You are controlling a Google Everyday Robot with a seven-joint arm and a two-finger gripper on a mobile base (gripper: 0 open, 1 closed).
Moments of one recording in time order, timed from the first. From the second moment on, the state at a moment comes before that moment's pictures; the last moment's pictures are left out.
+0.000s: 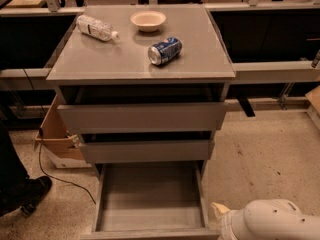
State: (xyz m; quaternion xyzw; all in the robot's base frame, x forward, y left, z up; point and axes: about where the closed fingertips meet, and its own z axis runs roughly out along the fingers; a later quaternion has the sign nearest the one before) arm 0.338 -0.179 0.462 -0.66 0.73 0.09 0.16
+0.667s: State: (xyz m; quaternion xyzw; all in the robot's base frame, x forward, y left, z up) arm 0.361 -0.161 0.370 -0.64 0.74 0.11 0.17
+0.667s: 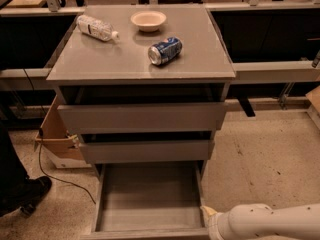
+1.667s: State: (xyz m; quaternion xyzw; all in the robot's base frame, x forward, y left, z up) arm 0.399 -0.138 0.259 -0.66 0.71 0.12 0.21
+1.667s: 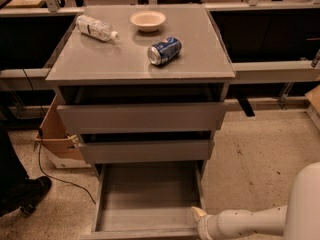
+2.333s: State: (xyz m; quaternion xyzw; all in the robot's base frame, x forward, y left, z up) arm 0.426 -0.126 0.203 -0.67 0.70 0.13 0.24
